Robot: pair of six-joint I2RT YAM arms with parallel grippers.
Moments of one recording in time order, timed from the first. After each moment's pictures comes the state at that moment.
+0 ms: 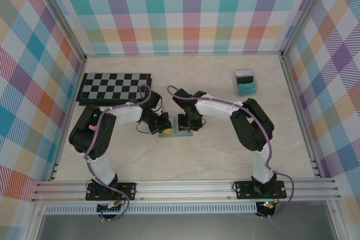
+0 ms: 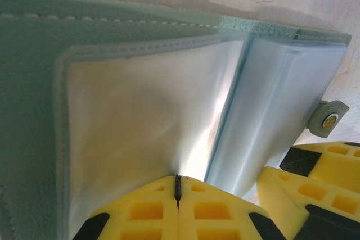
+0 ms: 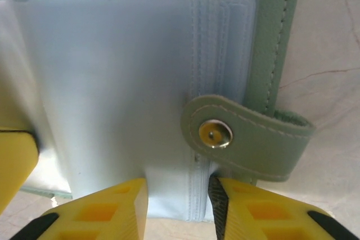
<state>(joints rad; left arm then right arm) -0.46 1.78 0.96 -0.42 0.51 -0.77 0.80 2.01 1.43 -0.84 -0.13 0.72</state>
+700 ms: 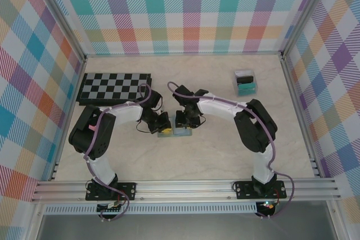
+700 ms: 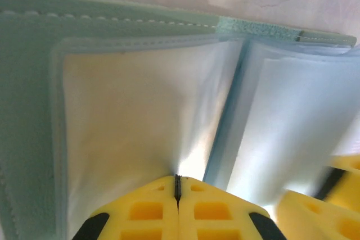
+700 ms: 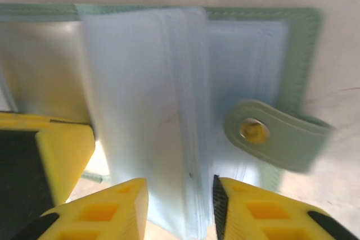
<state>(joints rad) -0.46 1.77 0.99 -0.48 0.47 -0.76 0.79 1.95 1.42 -0.79 -0.17 0.72</state>
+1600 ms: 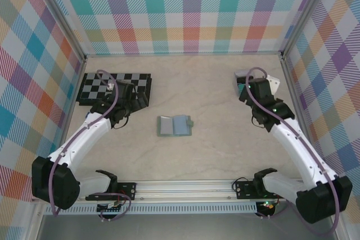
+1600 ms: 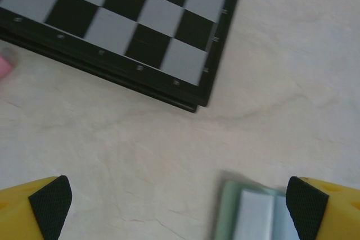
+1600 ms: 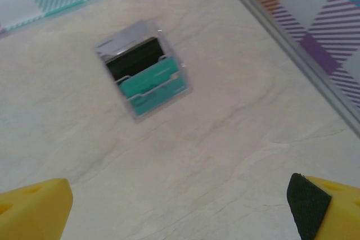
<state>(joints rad) -0.33 1.21 0.94 -0.61 -0.26 -0.65 0.31 1.05 0.97 -0.69 0.55 0.55</state>
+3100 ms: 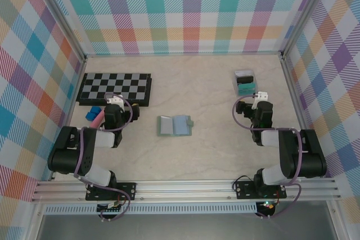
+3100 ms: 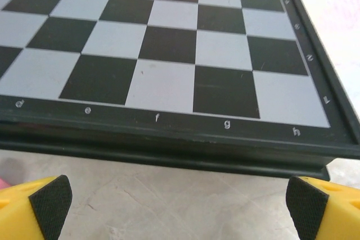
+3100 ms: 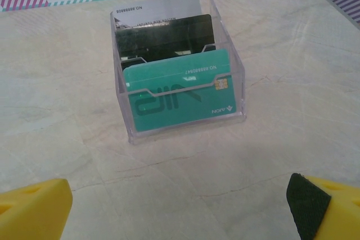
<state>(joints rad) -0.08 1.54 0.36 0.72 -0.11 -0.12 0.03 1.47 0.35 0.72 0.06 0.10</state>
